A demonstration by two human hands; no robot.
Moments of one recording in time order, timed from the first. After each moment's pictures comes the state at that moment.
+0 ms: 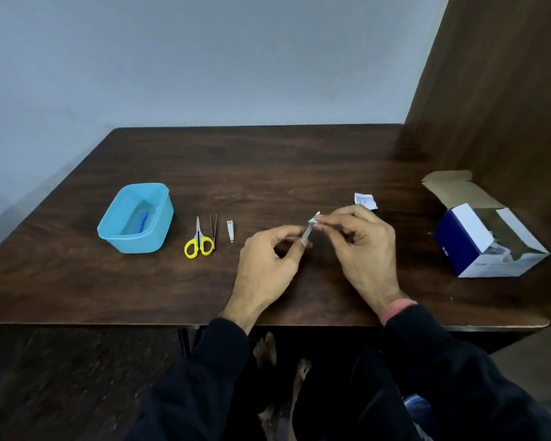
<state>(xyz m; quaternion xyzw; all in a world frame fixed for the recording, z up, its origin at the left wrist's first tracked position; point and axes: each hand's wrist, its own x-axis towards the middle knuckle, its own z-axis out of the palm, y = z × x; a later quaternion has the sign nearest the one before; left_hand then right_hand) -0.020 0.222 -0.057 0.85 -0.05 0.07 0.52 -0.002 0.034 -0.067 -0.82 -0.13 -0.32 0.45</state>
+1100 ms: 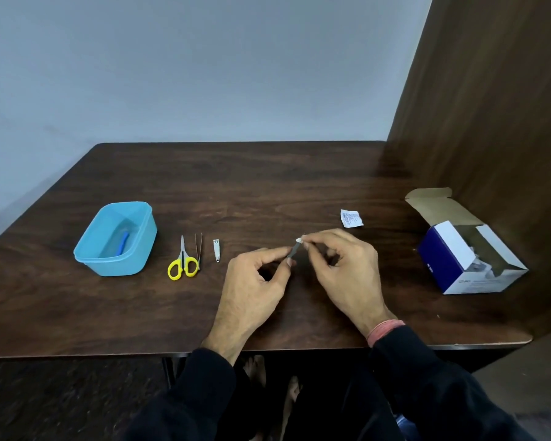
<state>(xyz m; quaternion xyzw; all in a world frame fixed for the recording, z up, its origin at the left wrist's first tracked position) -0.017 0.223 -0.069 0.81 -0.06 0.11 0.57 -0.001 0.034 -0.071 -0.85 -0.11 -0.31 0.40</state>
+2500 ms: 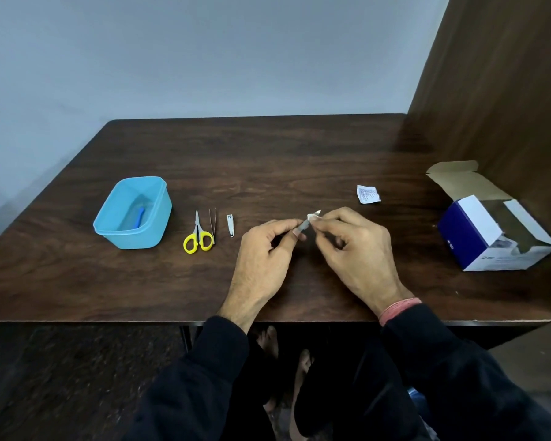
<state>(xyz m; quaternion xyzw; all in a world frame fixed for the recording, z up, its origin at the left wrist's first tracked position) -0.010 0.228 -0.071 0.80 -0.06 0.09 0.59 -0.005 0.038 -0.078 -0.88 -0.17 -0.33 0.31</state>
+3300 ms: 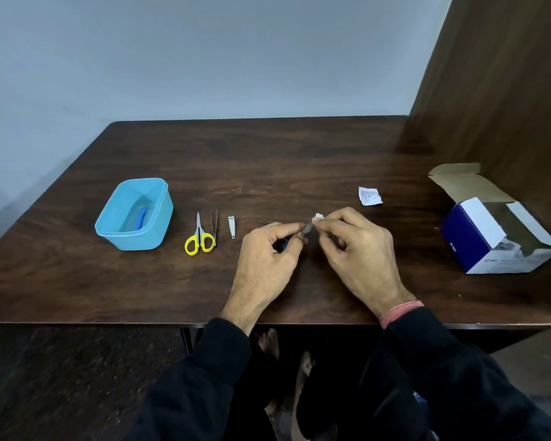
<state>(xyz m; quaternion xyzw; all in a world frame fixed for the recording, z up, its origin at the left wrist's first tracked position) -0.014 0.225 -0.067 0.82 -0.05 0.10 0.57 -0.005 0.036 -0.078 -0.88 -0.17 -0.33 0.29</state>
